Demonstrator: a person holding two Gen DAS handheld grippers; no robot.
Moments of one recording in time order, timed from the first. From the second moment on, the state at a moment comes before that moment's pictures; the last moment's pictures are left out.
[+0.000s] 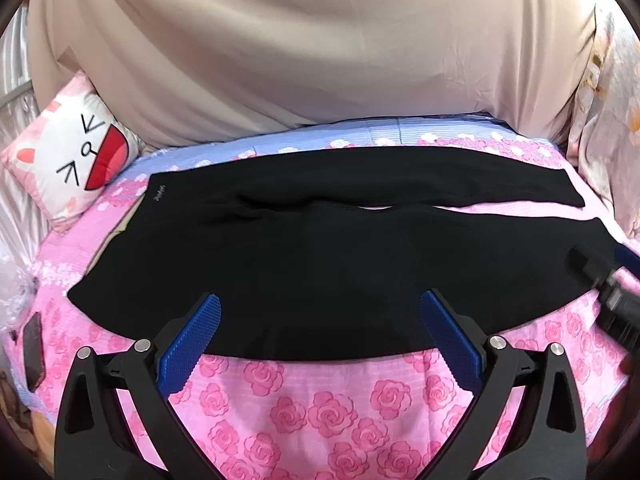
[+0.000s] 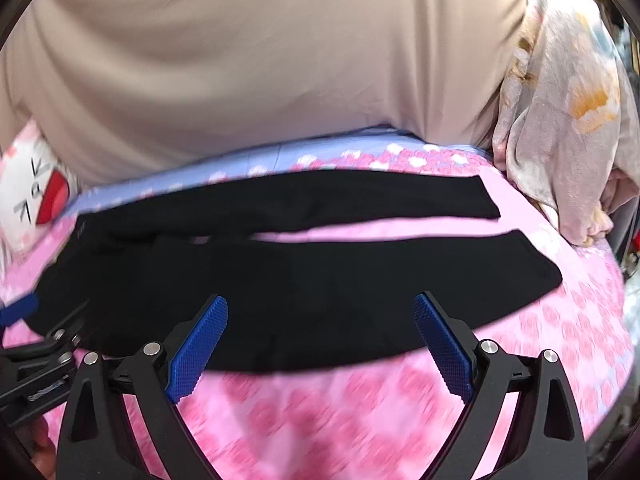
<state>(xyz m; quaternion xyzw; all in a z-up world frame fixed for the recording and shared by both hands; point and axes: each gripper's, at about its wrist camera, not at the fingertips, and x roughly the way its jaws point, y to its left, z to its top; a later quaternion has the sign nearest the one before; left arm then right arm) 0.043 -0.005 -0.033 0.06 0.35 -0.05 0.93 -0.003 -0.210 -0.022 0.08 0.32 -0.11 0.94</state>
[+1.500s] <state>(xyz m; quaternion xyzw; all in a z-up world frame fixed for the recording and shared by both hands) 0.444 0.293 -0.099 -0.07 0.51 0.11 0.85 0.246 -0.512 -0.111 0.15 0.43 -0.20 0.86</state>
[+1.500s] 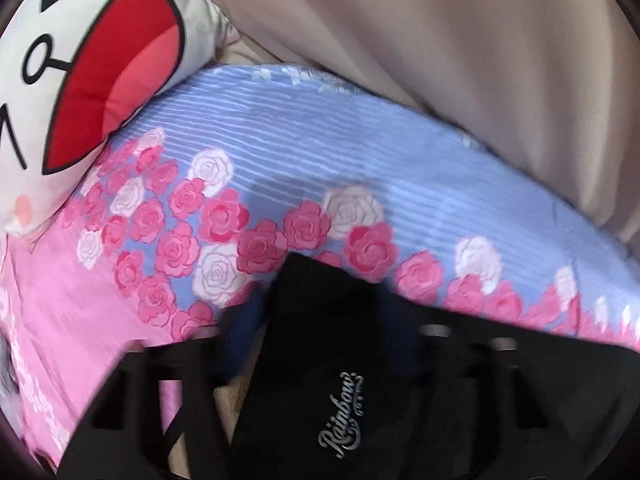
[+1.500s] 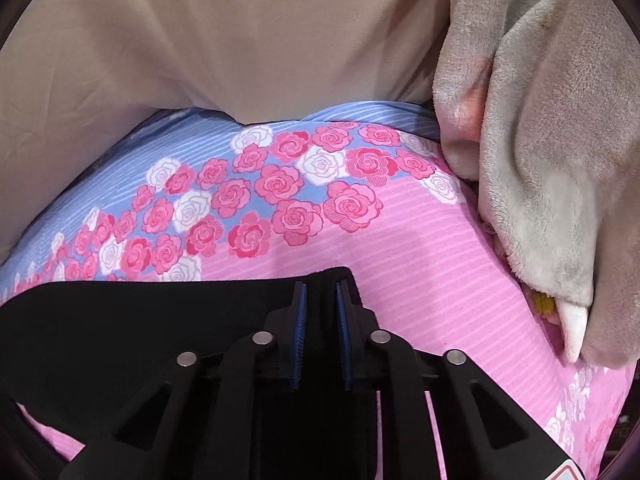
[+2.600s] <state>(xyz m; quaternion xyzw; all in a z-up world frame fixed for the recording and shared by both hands) 0.100 0.328 -0.063 -0.11 0.47 0.06 0.88 -0.002 -0.428 -0.117 0.13 0.37 -0.14 0.91</state>
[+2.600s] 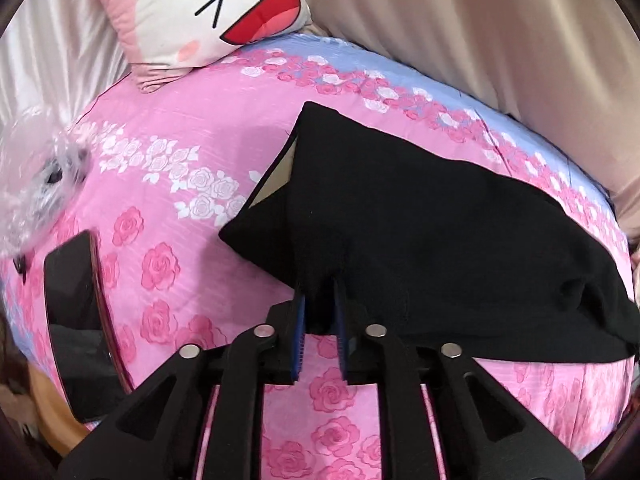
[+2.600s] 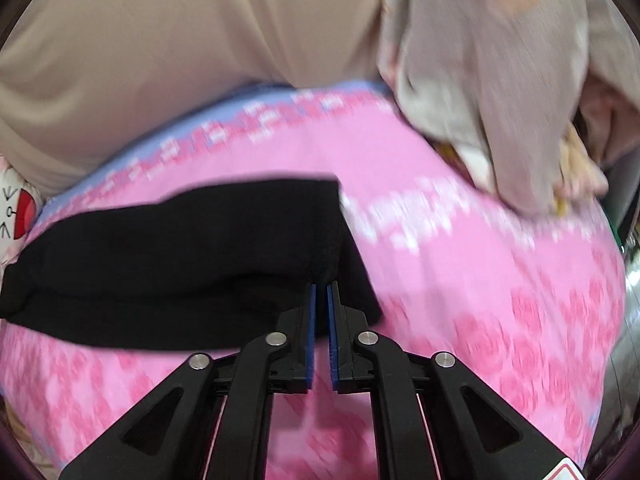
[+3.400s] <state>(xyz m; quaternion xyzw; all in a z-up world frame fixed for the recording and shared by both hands) 0.132 0.299 -0.064 -0.30 0.44 -0.02 0.85 0.009 -0.287 -0.095 0.14 0.30 0.00 0.94</state>
